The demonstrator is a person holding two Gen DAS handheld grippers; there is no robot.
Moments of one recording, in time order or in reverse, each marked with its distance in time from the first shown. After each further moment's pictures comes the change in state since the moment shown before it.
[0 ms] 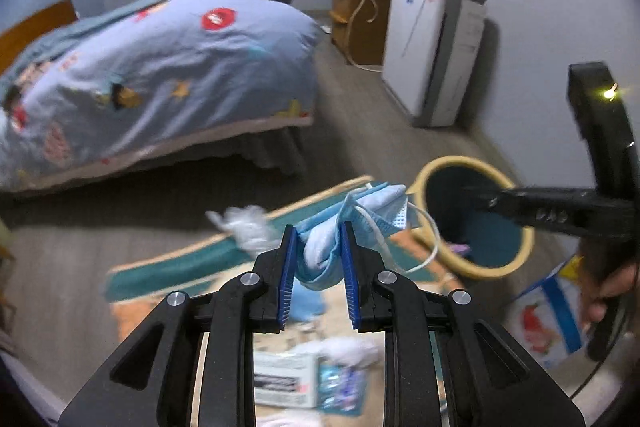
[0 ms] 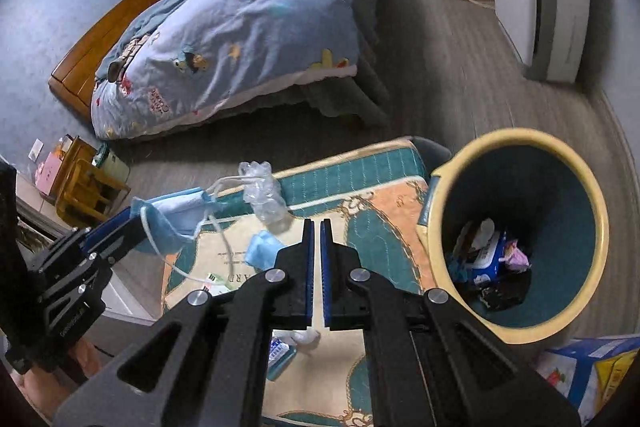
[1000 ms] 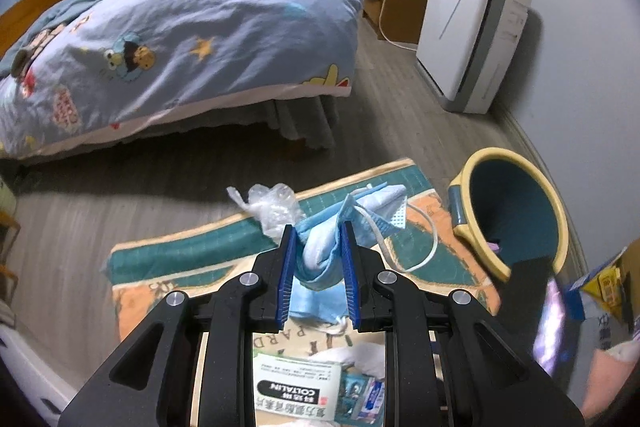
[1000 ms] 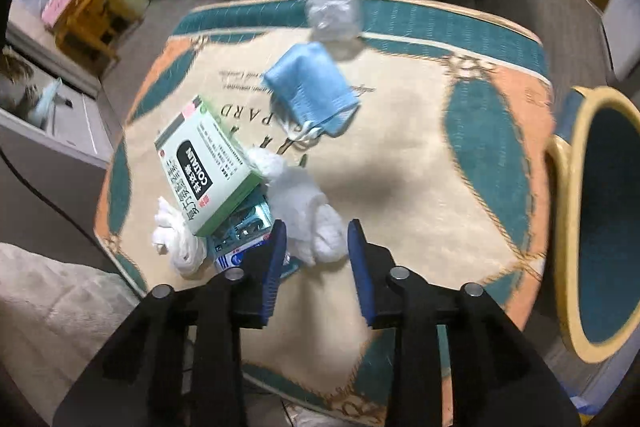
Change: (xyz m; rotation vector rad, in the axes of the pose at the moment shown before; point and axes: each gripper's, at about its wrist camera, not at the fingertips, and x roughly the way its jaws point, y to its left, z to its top) left arm 0.046 0.040 0.001 -0.079 0.095 0.076; right arm 0.133 0.063 -0.102 -0.405 0.420 -0.012
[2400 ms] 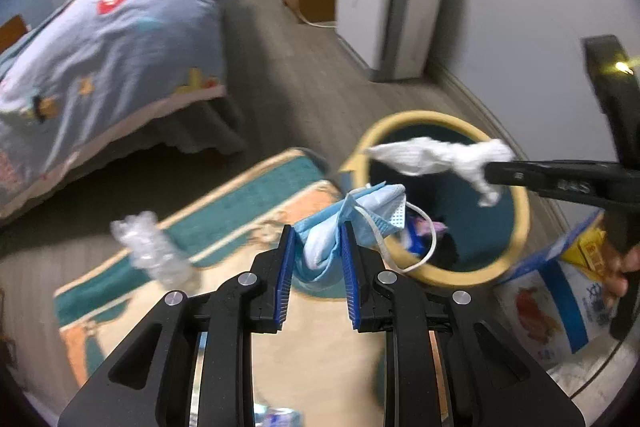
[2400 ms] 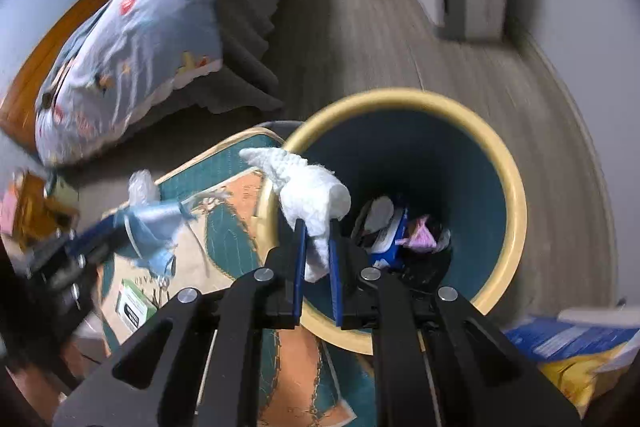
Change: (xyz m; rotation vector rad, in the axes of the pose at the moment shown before) left arm 0.048 -0.141 0.002 0.212 0.039 -0.144; right arm -0.137 -0.211 -0.052 0.606 -0.343 -0.127
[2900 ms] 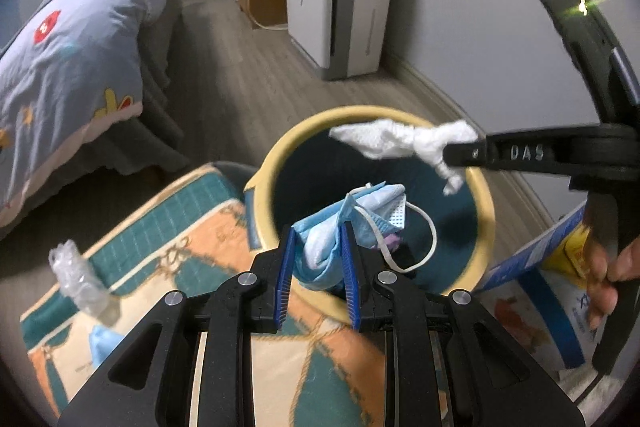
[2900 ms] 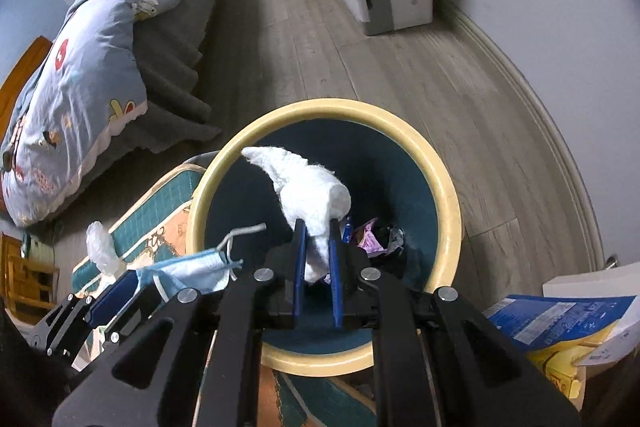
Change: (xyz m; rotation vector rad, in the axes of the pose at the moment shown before) left arm 0.041 -0.079 0.010 0.066 -0.030 -0.072; right arm -0.003 -0.055 0.008 0.163 -0.057 -0.128
